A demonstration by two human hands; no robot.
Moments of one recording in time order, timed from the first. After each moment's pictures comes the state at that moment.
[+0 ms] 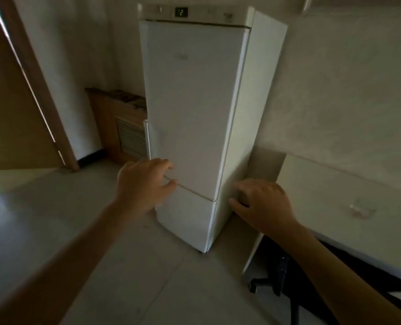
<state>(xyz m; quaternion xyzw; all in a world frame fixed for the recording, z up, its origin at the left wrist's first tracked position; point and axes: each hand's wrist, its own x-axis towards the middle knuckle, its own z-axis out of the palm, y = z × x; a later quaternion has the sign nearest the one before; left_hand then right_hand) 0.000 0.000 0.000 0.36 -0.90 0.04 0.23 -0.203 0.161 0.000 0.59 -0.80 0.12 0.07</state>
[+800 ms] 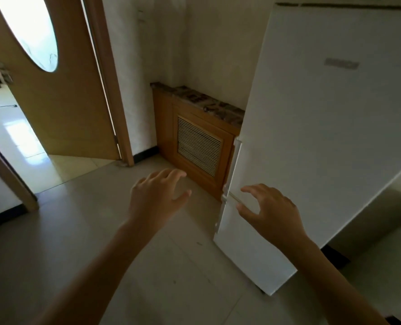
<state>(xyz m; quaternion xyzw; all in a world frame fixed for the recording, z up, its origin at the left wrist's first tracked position) 0.168 -0.318 -0.043 0.47 -0.85 0.01 0.26 -0.053 -0.220 -0.042 0.64 -0.75 0.17 0.02</state>
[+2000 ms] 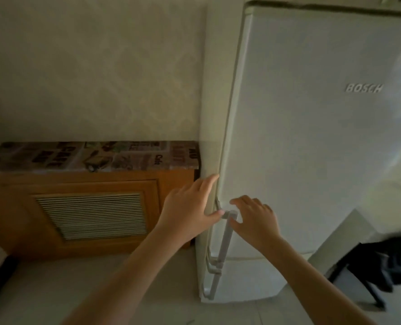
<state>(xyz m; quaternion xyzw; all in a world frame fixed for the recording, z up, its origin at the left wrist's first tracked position) -0.059 -0.769 -0.042 -0.06 -0.96 -0.11 0.26 -0.132 -0.598 -0.083 0.27 -0.96 0.10 0.05</state>
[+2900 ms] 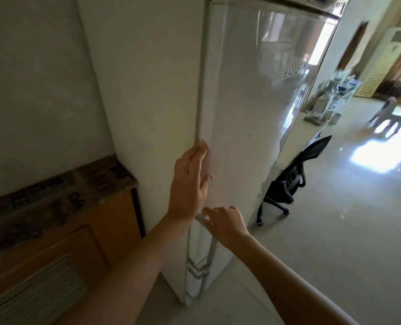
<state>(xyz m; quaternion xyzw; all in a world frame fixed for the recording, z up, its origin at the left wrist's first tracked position) -0.212 -0.797 -0.063 -0.31 -0.79 -0.40 0.35 -0.155 -0.686 -0.112 0.04 -1.00 0.02 0.01</state>
